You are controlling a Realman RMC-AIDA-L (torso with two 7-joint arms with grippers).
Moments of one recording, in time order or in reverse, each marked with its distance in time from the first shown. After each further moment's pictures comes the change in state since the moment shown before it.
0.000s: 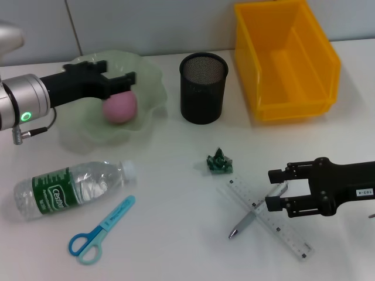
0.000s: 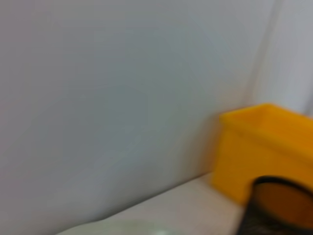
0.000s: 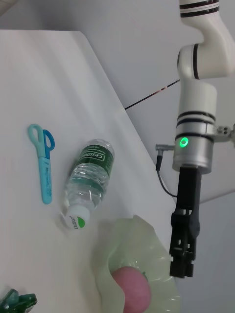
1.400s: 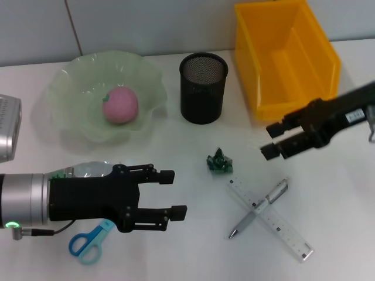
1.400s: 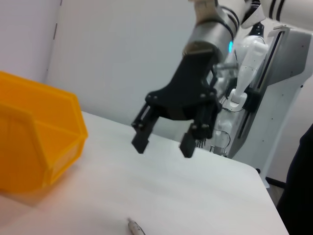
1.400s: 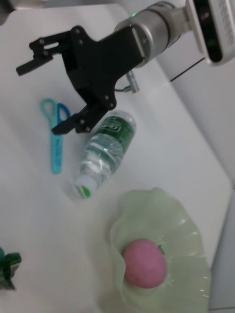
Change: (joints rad) left arm 0.126 -0.004 0.004 -0.046 0.089 0.670 0.224; right arm 0.260 -0.054 -0.133 -0.262 -0.150 -0.064 0.501
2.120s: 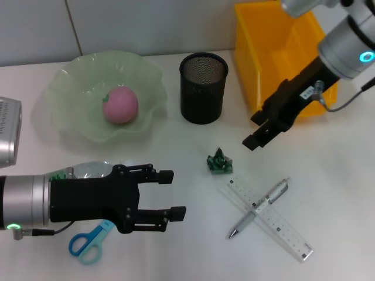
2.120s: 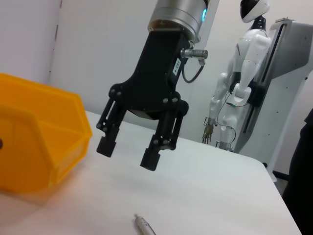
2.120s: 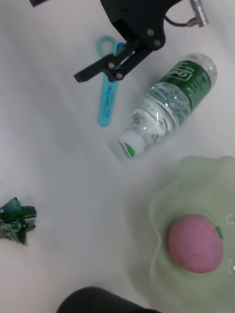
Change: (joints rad) left arm 0.006 -0.003 0.000 -0.003 0.003 -0.018 0.045; right arm 0.211 0.008 -0.256 0.027 -0.201 0.125 0.165
